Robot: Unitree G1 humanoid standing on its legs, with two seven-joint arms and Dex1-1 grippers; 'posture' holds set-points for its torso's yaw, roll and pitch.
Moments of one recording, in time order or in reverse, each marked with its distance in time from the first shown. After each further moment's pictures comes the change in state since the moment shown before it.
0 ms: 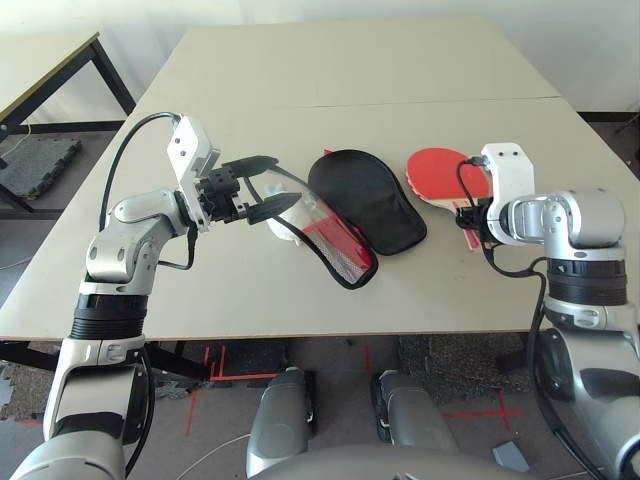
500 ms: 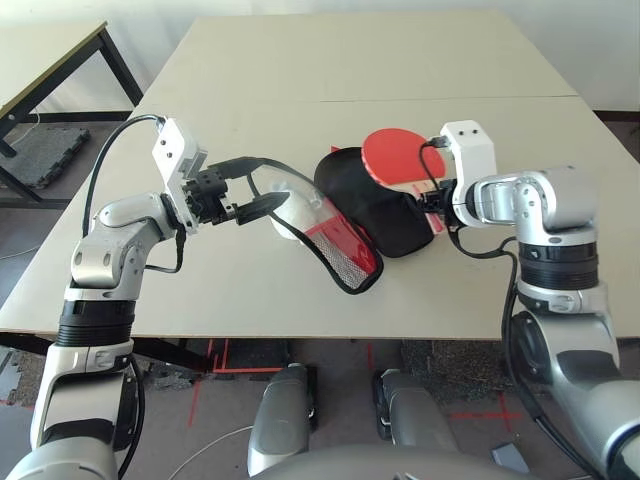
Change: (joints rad) left arm 0.029 0.042 0.020 -0.027 -0.010 0.020 0.018; right arm -0.048 0.107 0.108 -0.028 0.015 0.026 0.021
